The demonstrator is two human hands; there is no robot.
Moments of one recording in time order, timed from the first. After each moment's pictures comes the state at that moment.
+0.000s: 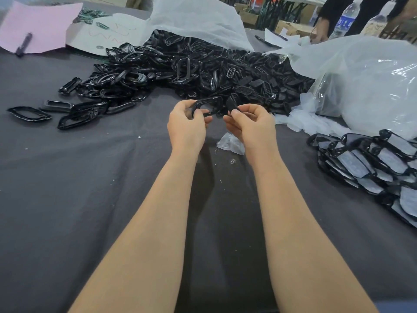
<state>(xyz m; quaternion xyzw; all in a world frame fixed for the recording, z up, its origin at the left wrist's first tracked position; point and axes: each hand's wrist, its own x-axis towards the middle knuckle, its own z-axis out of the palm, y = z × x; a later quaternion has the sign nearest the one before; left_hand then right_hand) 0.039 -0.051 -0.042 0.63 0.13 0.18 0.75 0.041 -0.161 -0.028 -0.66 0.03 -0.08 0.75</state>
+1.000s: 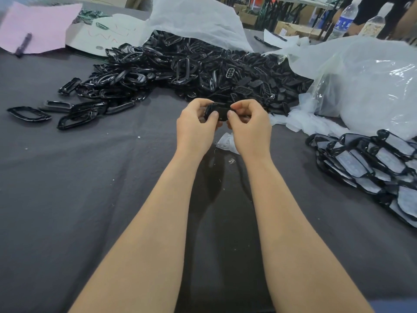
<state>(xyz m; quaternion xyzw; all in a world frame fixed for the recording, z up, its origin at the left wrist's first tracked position) 0.033 -0.056 -0.042 0.71 0.04 0.17 0.68 0.040 -0.158 -0.032 -0.82 -0.04 -0.21 0.53</state>
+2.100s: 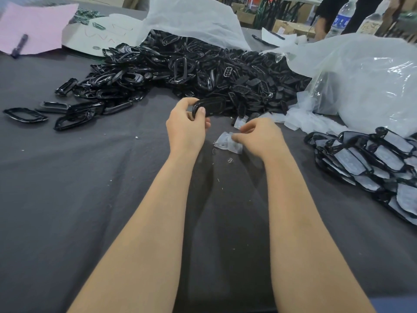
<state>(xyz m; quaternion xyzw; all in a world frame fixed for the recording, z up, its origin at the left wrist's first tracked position) 0.036 -0.049 -0.043 0.70 0.10 0.19 0.68 0.043 -0.188 -0.022 -0.95 0.07 0.01 0.31</state>
